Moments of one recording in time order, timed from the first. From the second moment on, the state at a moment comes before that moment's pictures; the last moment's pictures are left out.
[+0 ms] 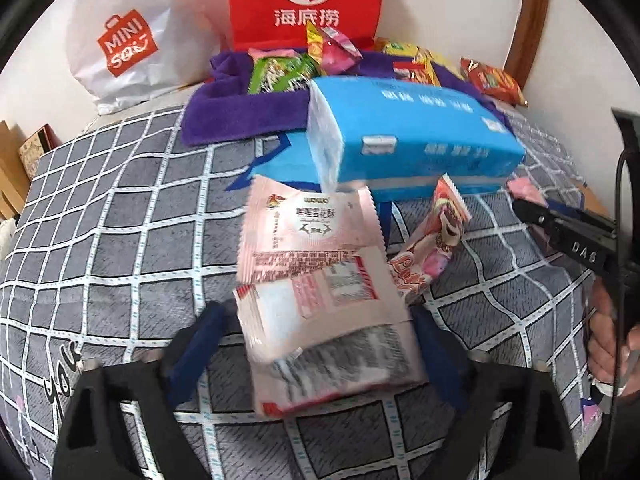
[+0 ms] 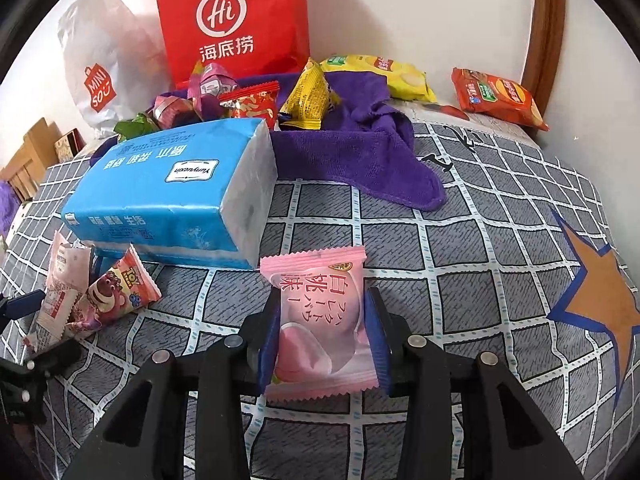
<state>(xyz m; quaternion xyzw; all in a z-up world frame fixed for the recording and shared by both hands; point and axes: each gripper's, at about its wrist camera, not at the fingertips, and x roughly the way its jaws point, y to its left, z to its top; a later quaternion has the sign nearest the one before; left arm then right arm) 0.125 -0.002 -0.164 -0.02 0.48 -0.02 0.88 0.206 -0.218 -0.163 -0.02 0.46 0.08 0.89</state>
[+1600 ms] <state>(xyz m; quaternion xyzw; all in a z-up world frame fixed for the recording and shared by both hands) 0.132 0.026 -0.068 -0.12 0.44 -0.12 0.88 0.150 -0.176 -0.053 -0.04 0.40 0.13 0.91</state>
